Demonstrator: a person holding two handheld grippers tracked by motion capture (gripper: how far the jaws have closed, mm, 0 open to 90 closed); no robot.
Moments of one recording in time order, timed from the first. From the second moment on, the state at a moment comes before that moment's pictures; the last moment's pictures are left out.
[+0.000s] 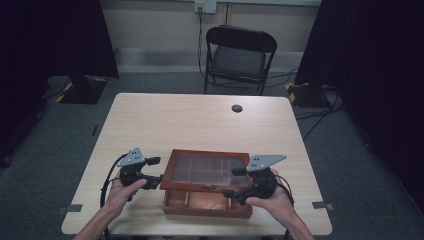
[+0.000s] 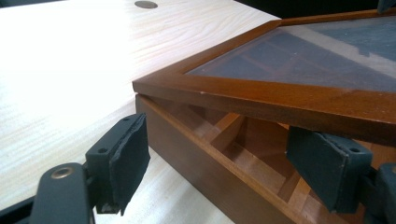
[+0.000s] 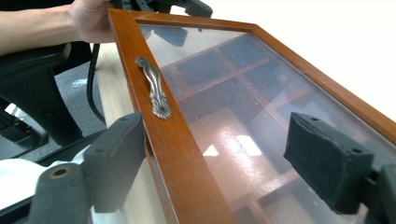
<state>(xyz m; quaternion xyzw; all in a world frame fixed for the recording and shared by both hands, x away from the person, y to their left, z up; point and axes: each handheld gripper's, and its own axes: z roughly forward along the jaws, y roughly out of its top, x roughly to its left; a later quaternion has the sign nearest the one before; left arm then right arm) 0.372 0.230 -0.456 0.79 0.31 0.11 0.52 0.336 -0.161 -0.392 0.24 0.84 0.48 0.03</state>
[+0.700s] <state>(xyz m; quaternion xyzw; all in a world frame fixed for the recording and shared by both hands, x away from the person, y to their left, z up) 0.375 0.228 -0.444 0.77 0.31 0.10 0.54 0.343 -0.180 -0.391 0.25 0.84 0.48 0.05</state>
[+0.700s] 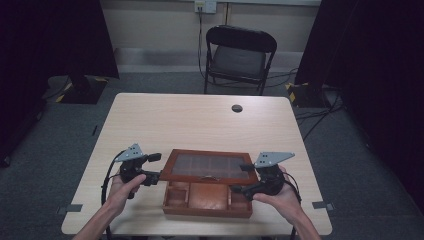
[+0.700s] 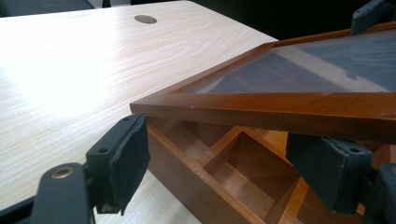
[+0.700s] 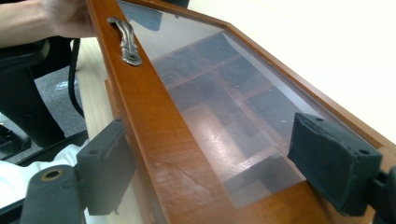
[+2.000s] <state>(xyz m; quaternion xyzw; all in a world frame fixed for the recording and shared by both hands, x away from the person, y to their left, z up) 0.388 0.222 -0.430 0.78 0.28 0.11 0.55 0.352 -0.194 -0.382 0.29 0.80 0.51 0.09</state>
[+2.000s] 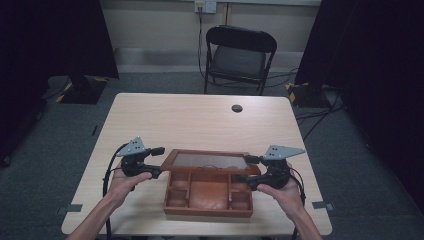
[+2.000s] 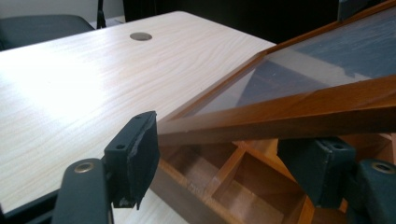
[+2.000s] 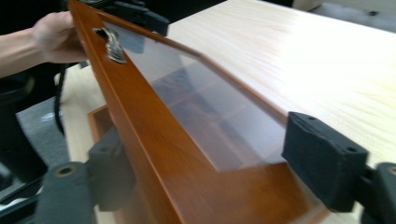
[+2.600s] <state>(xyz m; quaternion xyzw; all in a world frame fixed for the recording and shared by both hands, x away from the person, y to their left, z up) 0.404 0.216 -0.427 0.78 0.28 0.09 0.55 0.382 -0.201 -0.394 0.33 0.79 0.52 0.09</state>
